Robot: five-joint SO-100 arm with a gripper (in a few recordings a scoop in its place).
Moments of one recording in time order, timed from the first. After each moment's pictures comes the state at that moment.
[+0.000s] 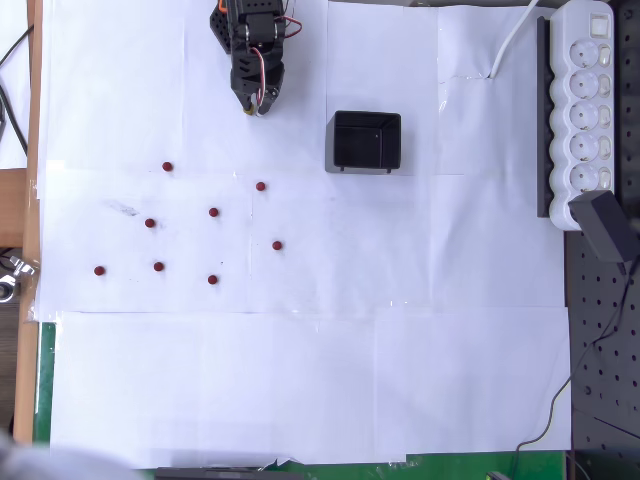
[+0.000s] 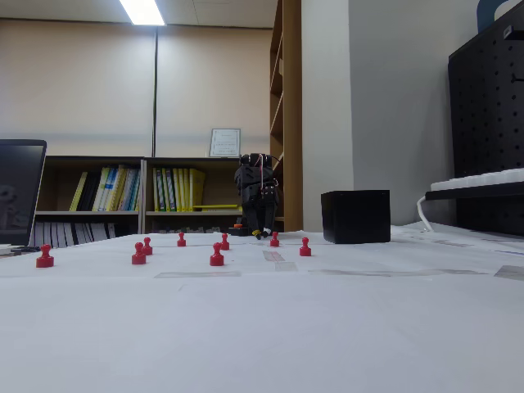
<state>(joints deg) -6.8 -10.0 2.0 74.6 -109.8</state>
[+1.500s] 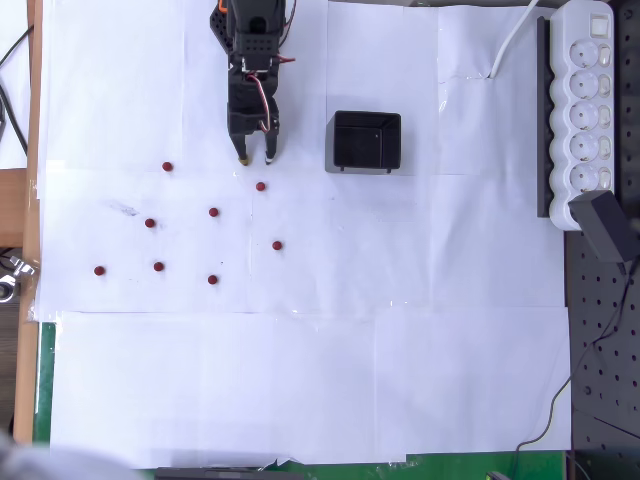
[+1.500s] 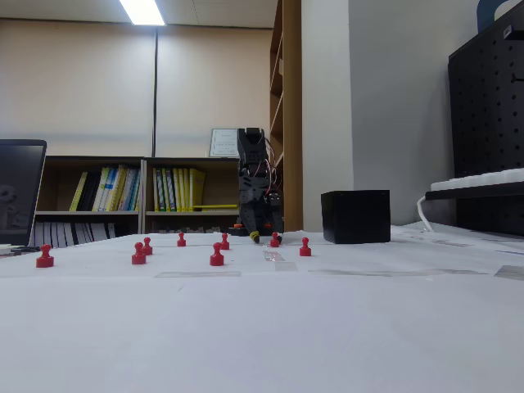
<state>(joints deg) -3.4 58.0 6.0 -6.9 -84.7</state>
